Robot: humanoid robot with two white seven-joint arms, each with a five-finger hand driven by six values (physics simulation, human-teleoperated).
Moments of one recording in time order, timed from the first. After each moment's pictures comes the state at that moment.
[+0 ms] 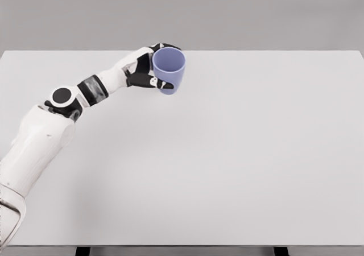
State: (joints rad) left arm -0.75 0.30 -0.66 -0.91 0.63 -0.24 -0.61; right arm -0.01 0.00 -0.08 -0.01 0.07 -0.06 0.07
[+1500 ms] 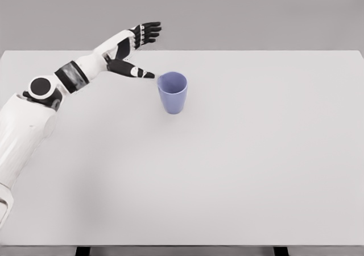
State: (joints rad) left arm -0.80 0.37 -0.62 -0.87 0.53 -0.38 -0.61; right arm -0.01 0.00 -0.08 -0.01 0.07 -0.06 0.07
